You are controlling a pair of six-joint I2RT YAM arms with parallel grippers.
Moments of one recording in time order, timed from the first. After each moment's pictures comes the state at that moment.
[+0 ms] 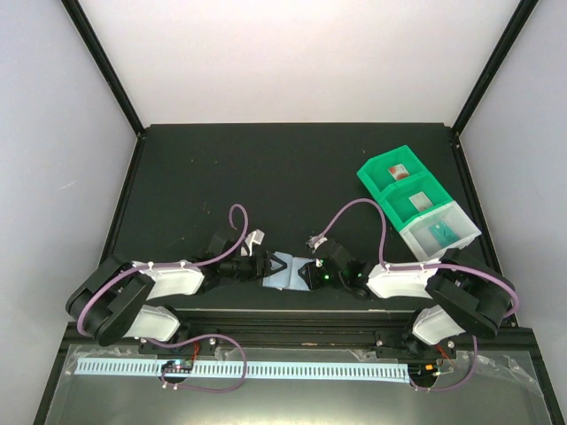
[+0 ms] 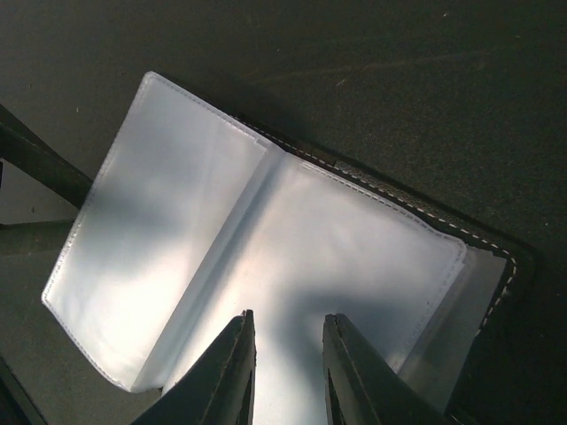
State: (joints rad) left arm -0.62 1.35 0.31 0.36 0.60 -0.91; right arm 0.95 1.47 0.46 0.20 -0.06 0.65
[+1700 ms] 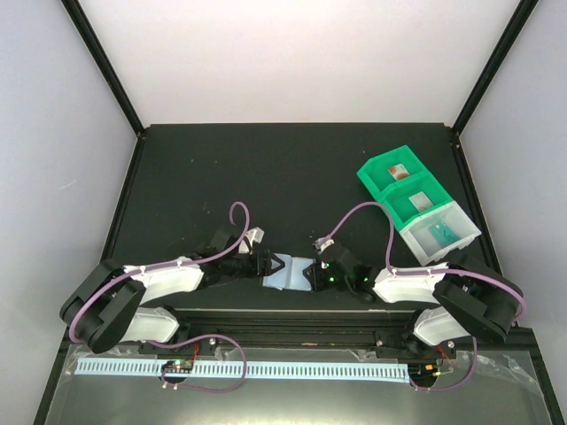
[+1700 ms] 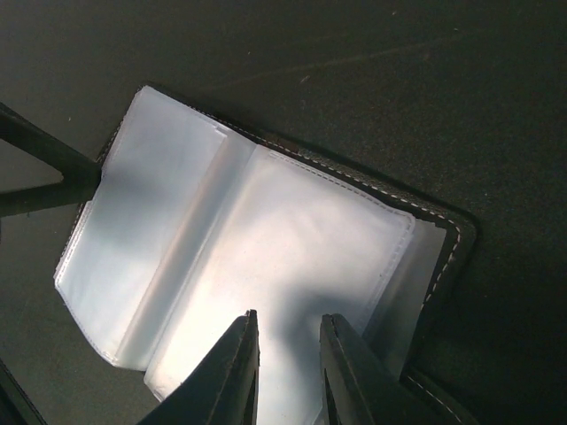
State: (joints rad) left arm -0.63 1.30 0.38 0.13 0.48 -0.78; right arm 0.95 1.41 0.39 0.24 -0.04 0.68
